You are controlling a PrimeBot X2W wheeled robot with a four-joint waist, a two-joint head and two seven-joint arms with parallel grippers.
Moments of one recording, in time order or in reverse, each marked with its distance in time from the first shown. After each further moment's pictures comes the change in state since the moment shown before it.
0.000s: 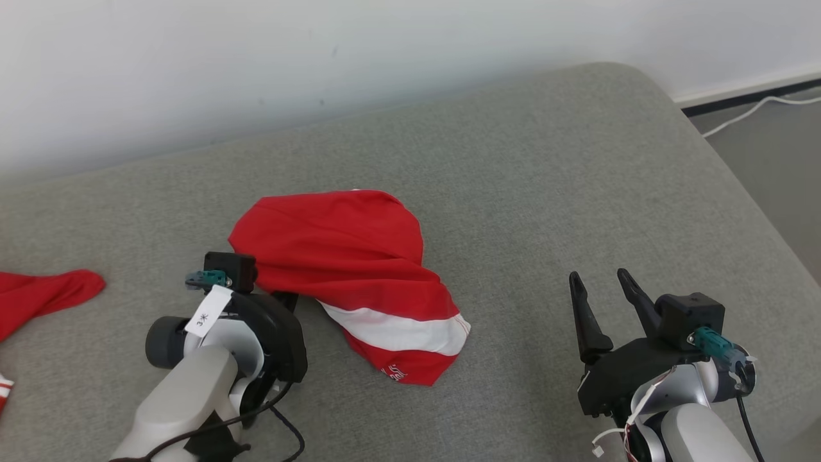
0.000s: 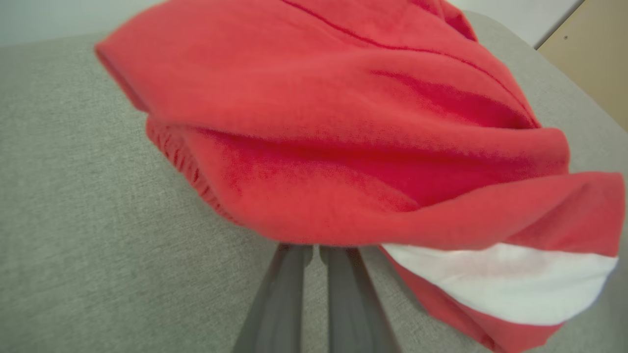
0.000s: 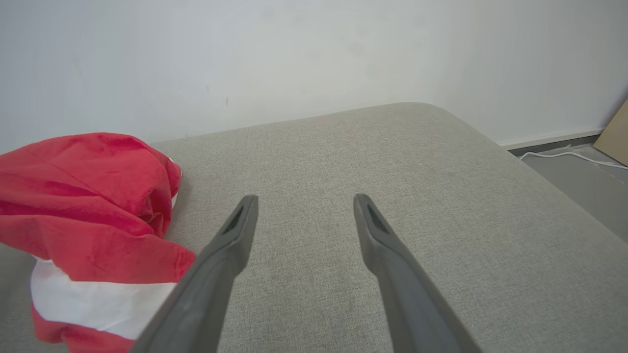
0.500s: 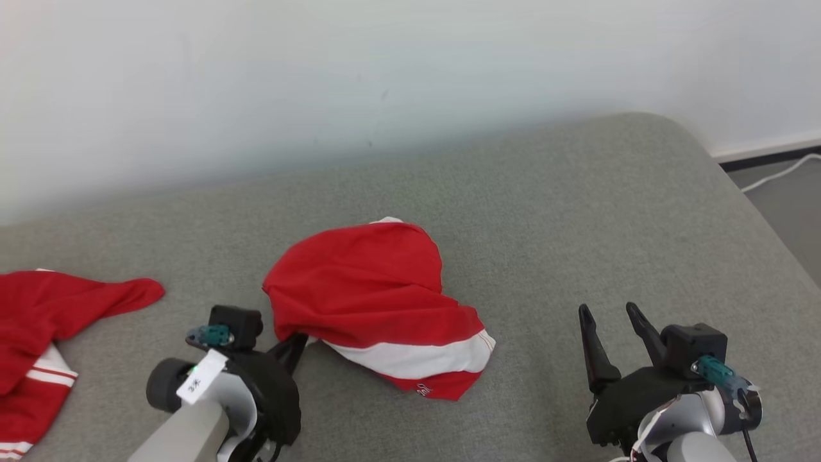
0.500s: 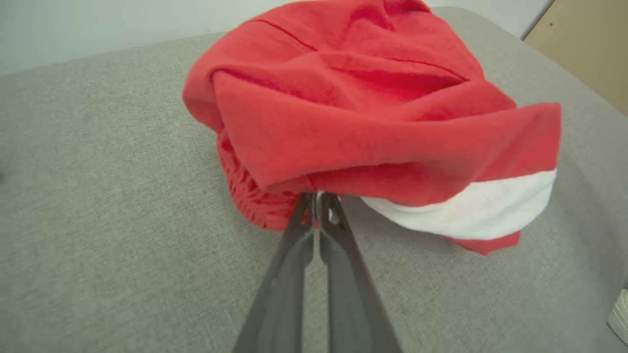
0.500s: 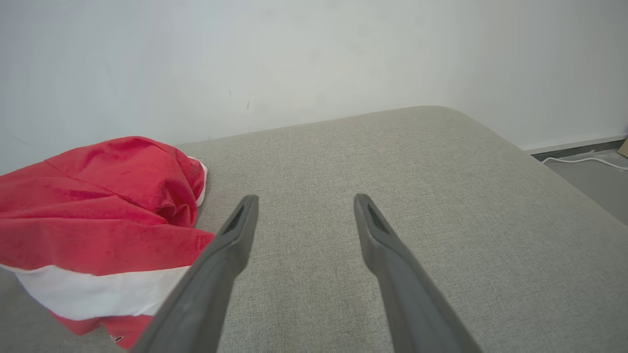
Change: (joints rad) left arm 0.145 0.099 -0.059 -0.187 0.011 -0.026 -0.005; right arm 0.058 -0.002 -0.015 0.024 0.000 0.000 -0.010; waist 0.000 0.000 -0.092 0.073
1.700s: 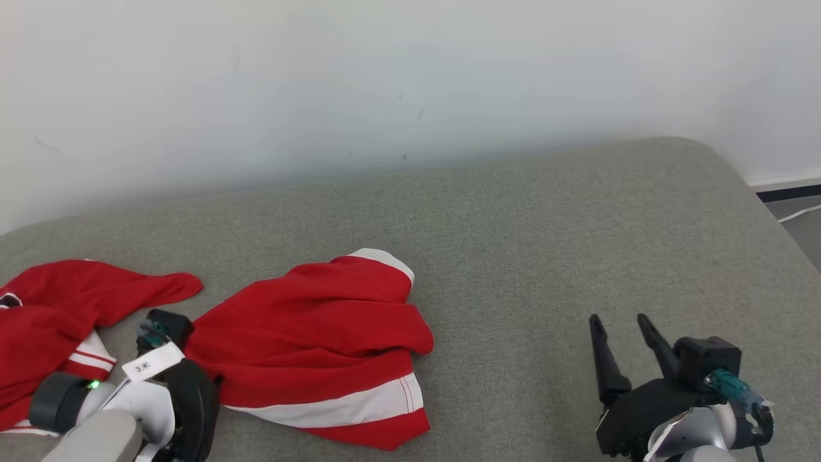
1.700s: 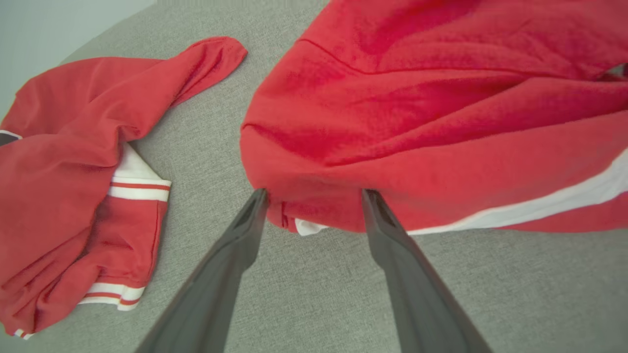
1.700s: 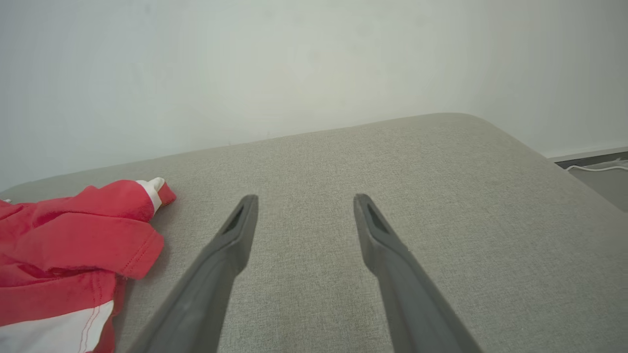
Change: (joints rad) left arm 0.118 0.320 0.016 -0.398 0.119 0.230 0.486; right arm 0.063 0.005 -0.027 -0.043 0.000 0.000 0.004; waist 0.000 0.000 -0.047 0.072
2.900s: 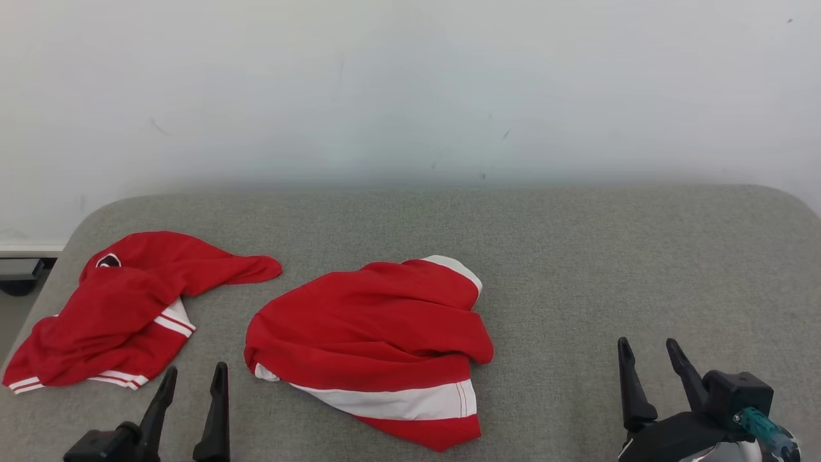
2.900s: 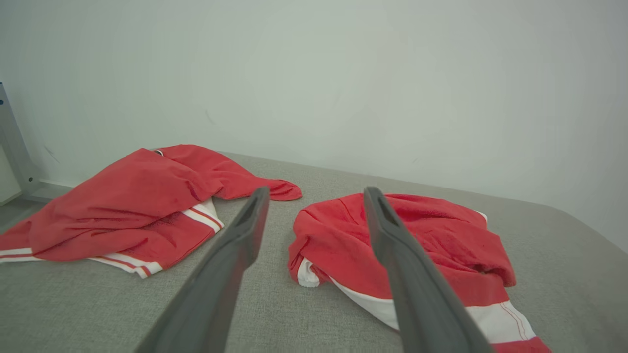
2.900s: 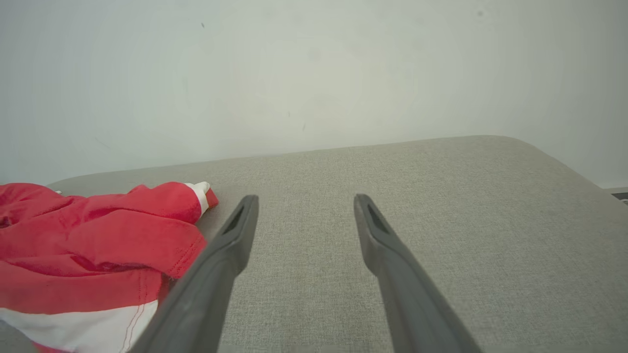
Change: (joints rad) left arm 0.520 -0.257 0.516 -0.384 0.117 0.001 -0.651; right arm 0.093 -0.021 -0.052 -0.031 0.008 0.002 -0.082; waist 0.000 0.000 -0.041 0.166
